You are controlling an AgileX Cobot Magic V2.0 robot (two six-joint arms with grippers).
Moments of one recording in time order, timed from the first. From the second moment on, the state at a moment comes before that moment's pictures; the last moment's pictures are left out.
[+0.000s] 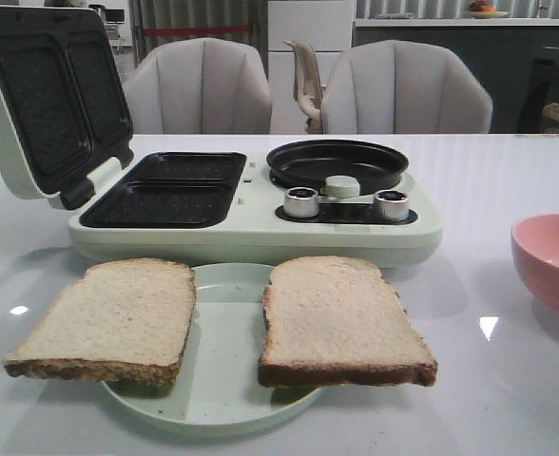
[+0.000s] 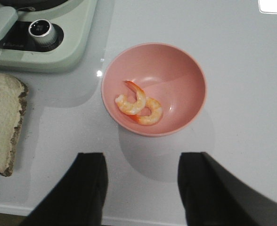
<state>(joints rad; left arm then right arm) -0.49 0.66 -0.46 0.08 0.56 0.30 -0.04 0.73 -0.65 0.10 0.72 -0.07</state>
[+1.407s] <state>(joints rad) -0.95 1.65 -0.53 1.63 0.69 -0.86 -0.04 0.73 -0.65 0.10 0.72 -0.07</state>
